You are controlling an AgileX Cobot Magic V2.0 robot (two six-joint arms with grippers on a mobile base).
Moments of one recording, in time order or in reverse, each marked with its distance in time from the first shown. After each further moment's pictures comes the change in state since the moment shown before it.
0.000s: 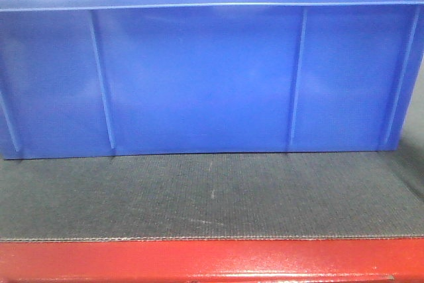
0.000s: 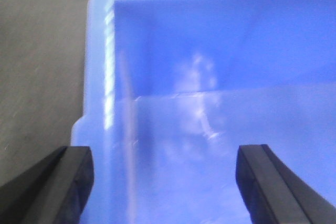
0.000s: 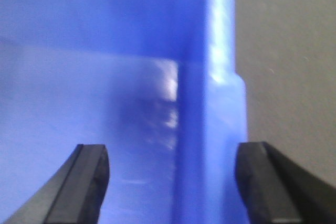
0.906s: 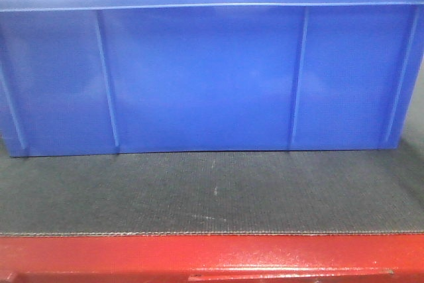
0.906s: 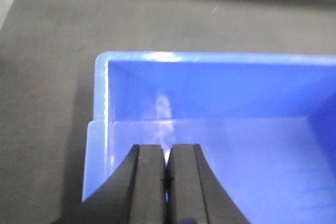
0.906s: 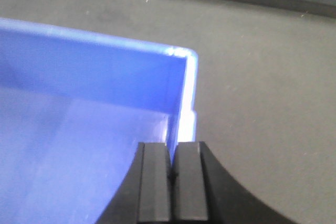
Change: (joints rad) left arm 0.000 -0.314 -0.013 -0.106 0.143 0.002; right arm 0.006 -0.383 0.092 -0.008 0.034 -0.109
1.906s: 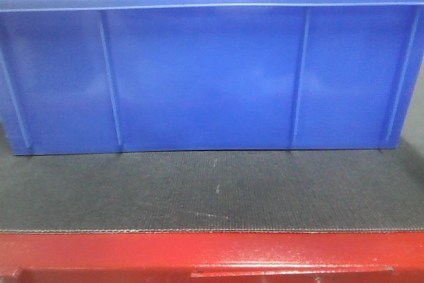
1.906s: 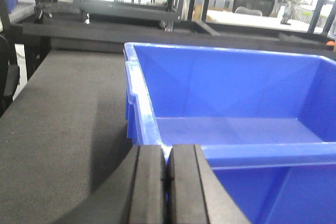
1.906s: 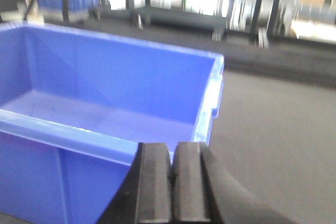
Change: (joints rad) left arm 0.000 -0.990 1.322 0.073 -0.784 0.000; right arm 0.000 -0.923 1.249 -0.005 -0.838 -0.006
